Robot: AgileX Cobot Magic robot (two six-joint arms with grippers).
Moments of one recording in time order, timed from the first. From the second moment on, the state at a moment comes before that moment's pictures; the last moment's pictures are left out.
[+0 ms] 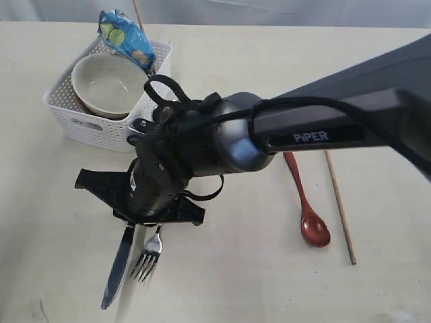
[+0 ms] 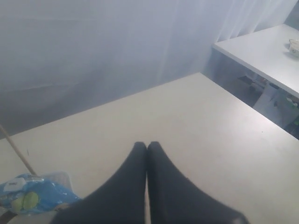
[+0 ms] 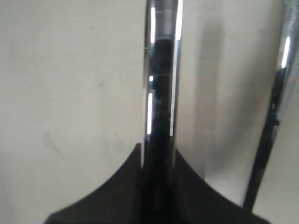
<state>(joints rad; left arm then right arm) 0.12 1.14 -1.30 -1.00 0.94 0.79 1.07 2.05 -1.21 0.17 0.40 1.03</state>
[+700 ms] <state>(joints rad) 0.12 1.14 -1.30 -1.00 0.94 0.78 1.10 1.96 -1.21 -0.03 0.58 1.16</state>
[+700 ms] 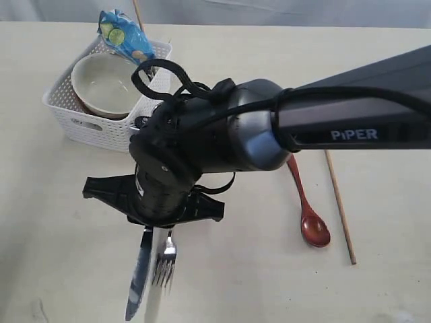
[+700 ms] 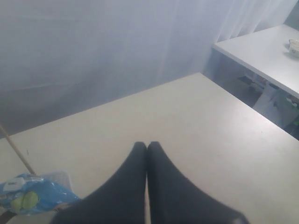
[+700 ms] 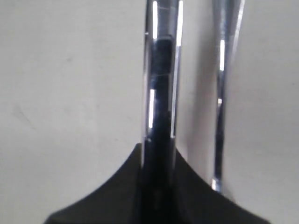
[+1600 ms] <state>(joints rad) 0.12 1.14 -1.30 -1.00 0.94 0.78 1.05 2.00 -1.21 -0.04 0.47 1.17</state>
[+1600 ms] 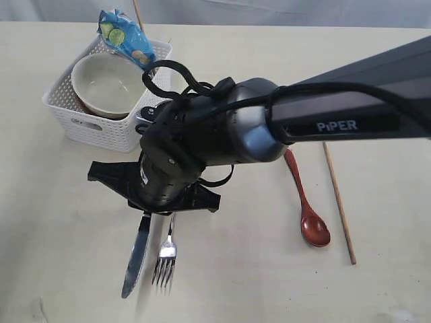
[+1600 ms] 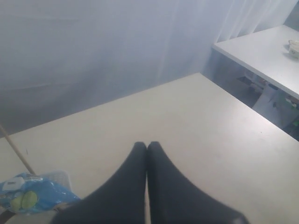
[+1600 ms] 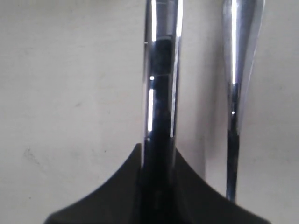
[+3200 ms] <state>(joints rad) 0.12 1.14 -1.30 -1.00 0.94 0.78 1.04 2.04 -1.21 0.01 0.40 1.10</state>
